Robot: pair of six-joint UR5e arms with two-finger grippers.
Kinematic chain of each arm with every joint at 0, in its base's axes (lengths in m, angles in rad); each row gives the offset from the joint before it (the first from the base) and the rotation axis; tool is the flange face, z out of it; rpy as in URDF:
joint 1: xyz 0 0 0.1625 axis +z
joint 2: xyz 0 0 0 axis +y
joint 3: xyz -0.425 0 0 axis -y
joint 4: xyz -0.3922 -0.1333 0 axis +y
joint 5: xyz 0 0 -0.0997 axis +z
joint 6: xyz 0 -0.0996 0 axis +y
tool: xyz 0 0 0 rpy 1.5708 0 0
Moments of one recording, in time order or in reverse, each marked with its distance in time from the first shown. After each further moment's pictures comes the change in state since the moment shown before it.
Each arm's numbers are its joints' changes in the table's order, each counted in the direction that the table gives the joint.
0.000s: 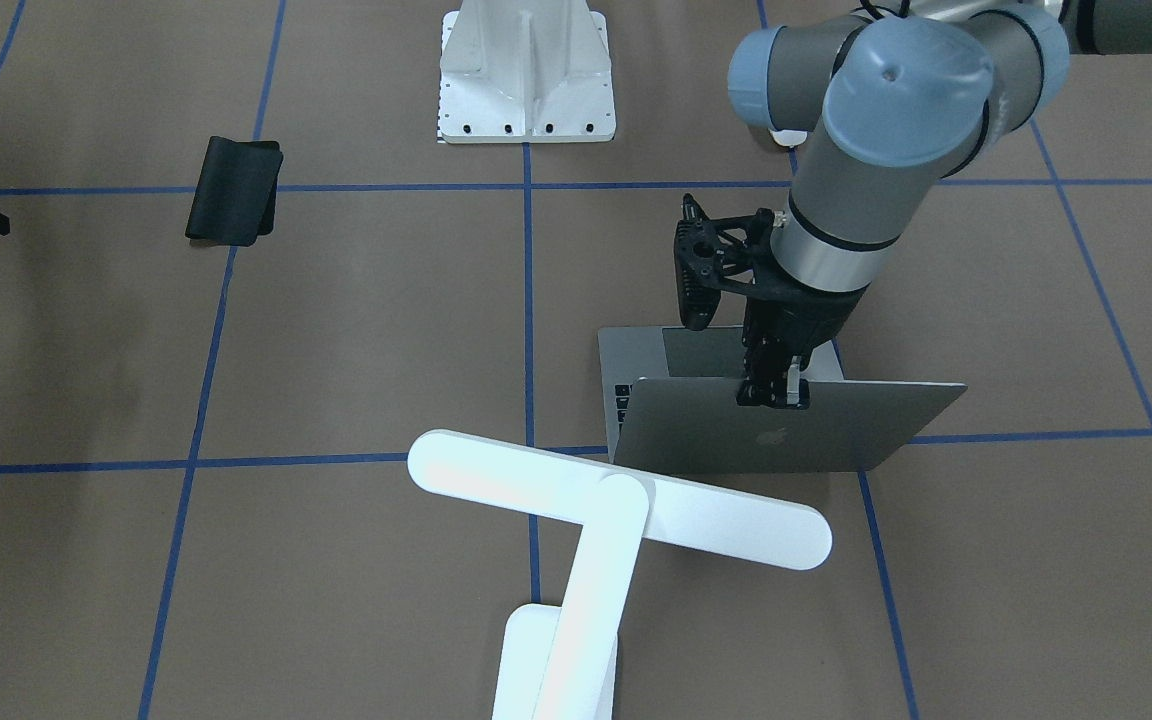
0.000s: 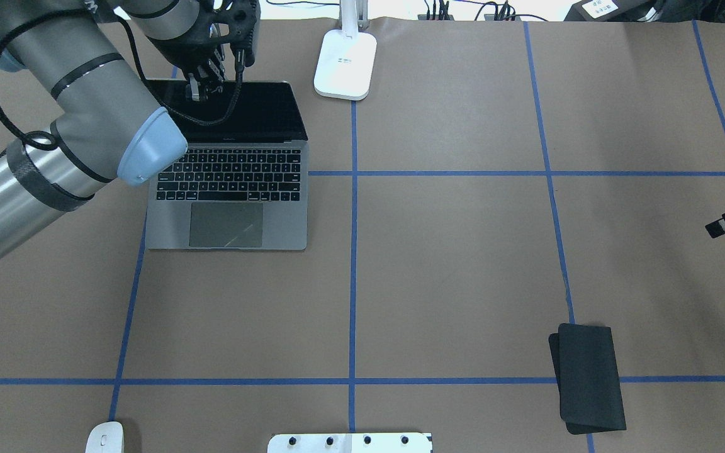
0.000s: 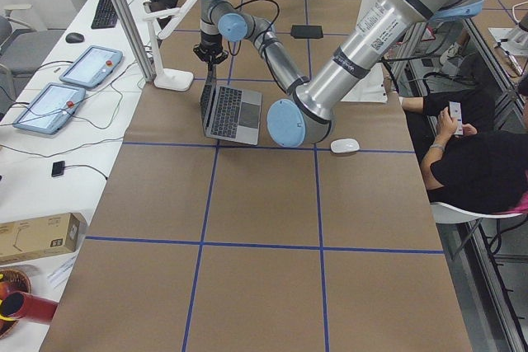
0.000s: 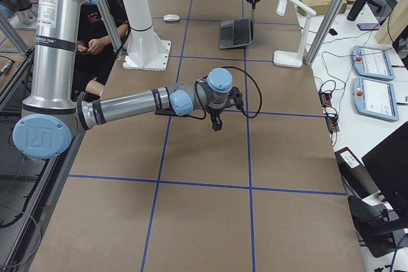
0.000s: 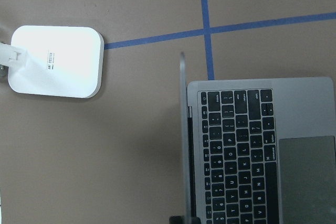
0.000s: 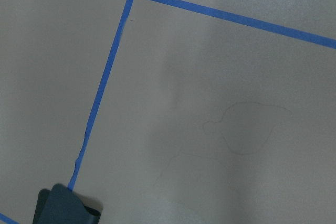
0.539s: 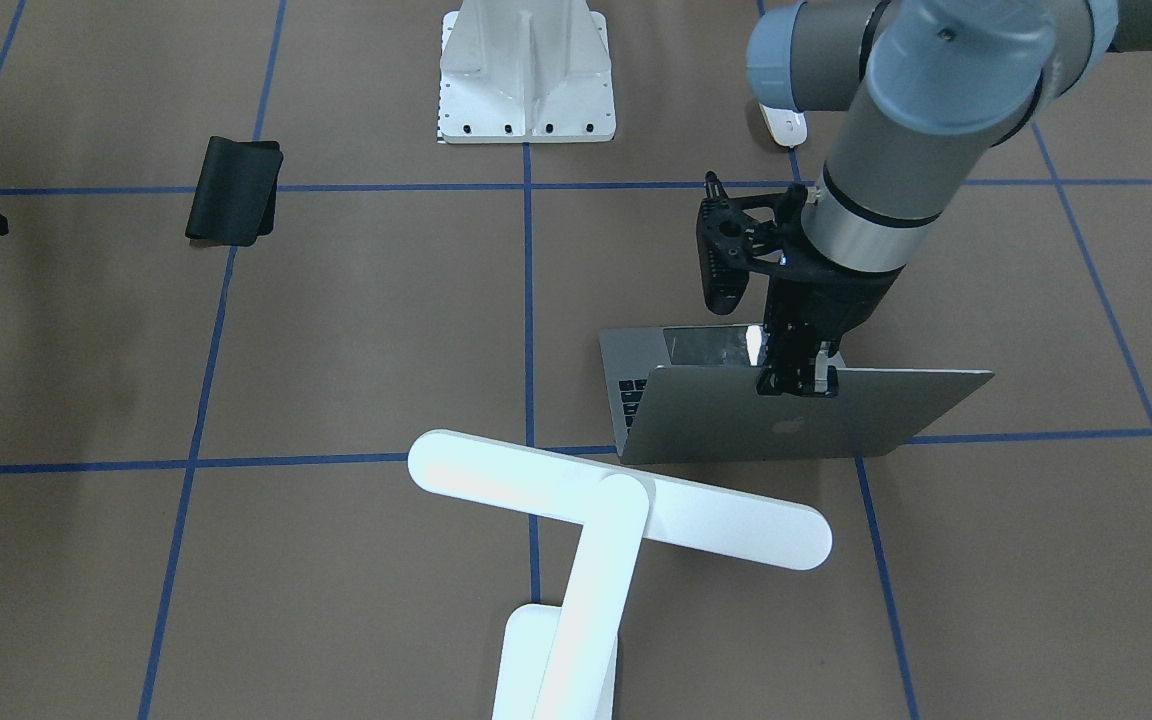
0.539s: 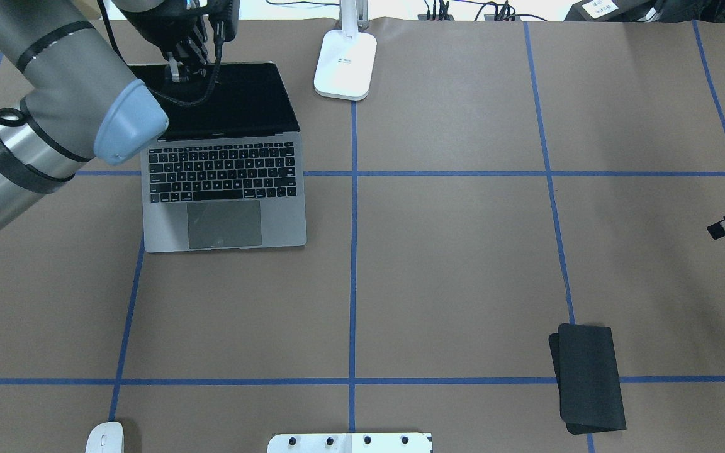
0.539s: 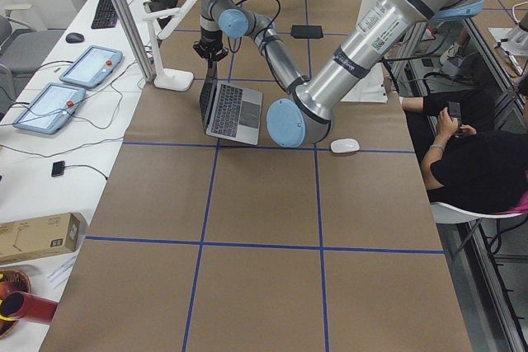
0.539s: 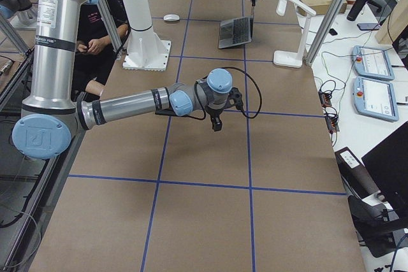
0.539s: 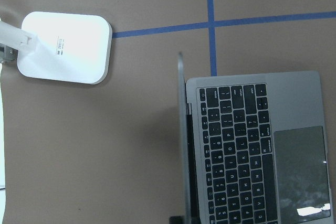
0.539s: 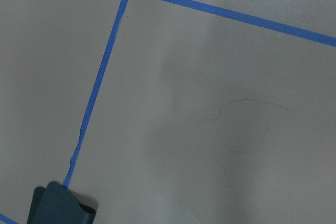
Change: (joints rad) left arm -0.006 0.001 -0.044 -0.035 0.004 -0.023; right arm 0.000 0.002 -0.001 0.000 0.000 0.006
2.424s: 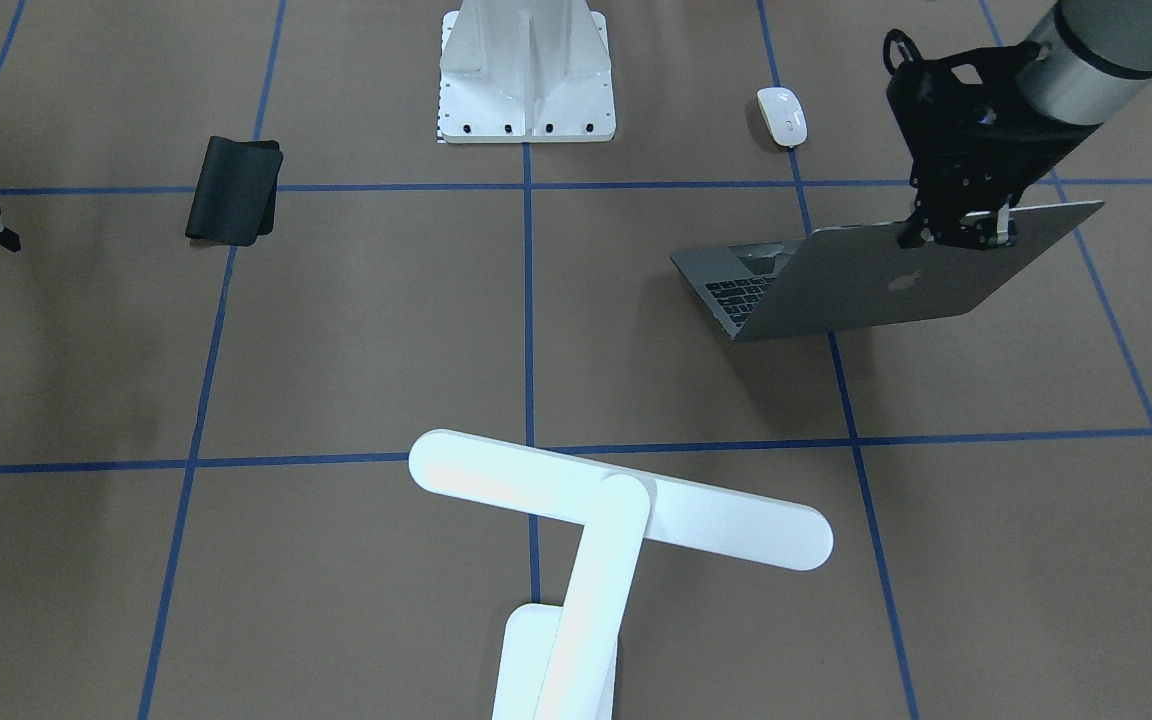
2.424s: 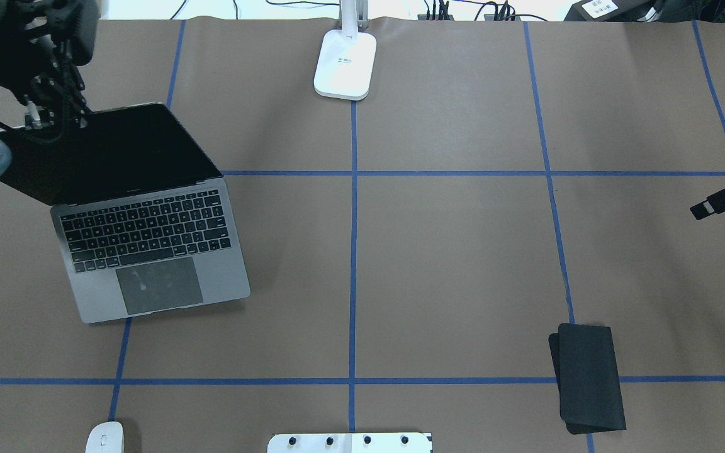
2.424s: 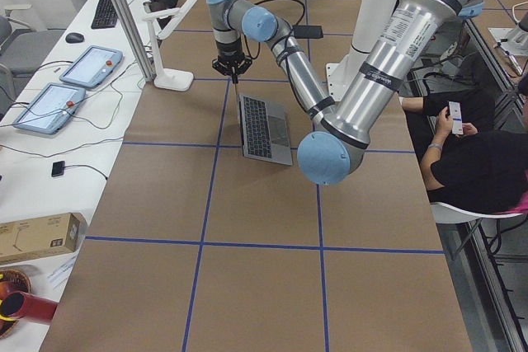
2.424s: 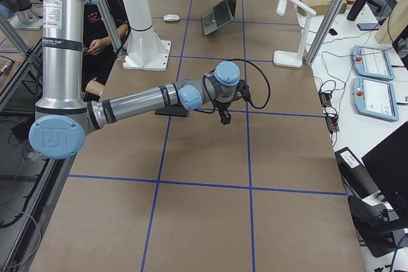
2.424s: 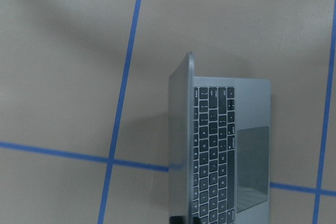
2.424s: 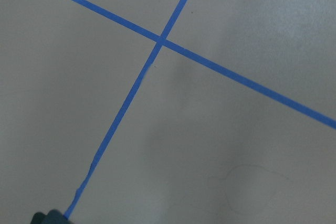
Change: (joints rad) left arm -0.141 -0.225 -0.352 -0.368 0.236 -0.022; right arm -0.002 -0.064 -0.019 0.002 0.004 0.024
